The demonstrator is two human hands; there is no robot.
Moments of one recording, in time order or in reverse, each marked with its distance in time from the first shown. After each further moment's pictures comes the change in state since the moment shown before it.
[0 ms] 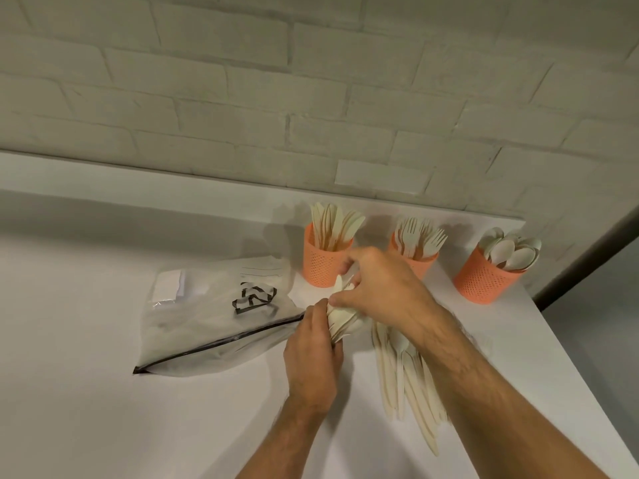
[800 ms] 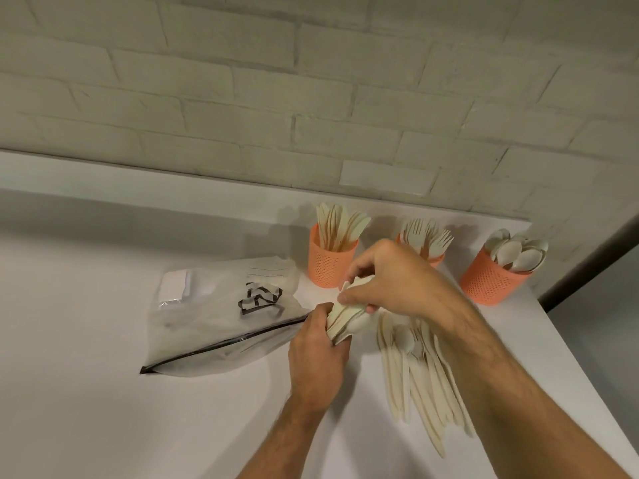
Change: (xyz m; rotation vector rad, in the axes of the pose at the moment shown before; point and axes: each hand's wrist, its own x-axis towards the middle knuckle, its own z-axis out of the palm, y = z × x) left_hand 0.005 0.001 -0.008 -0.244 -0.001 -0.128; right_hand 0.000 -0.003 -0.019 0.163 -0.132 0.012
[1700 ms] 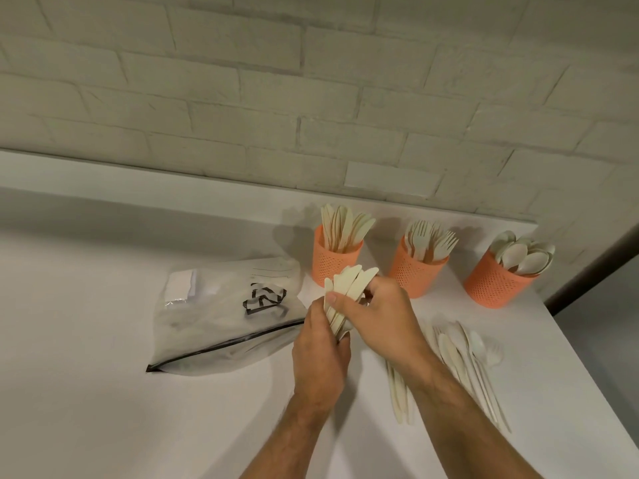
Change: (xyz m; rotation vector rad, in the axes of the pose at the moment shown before) left_hand 0.001 0.006 -0.004 -0.023 -0.006 -0.028; right_hand -0.007 0.027 0.066 0.406 0.307 -0.004
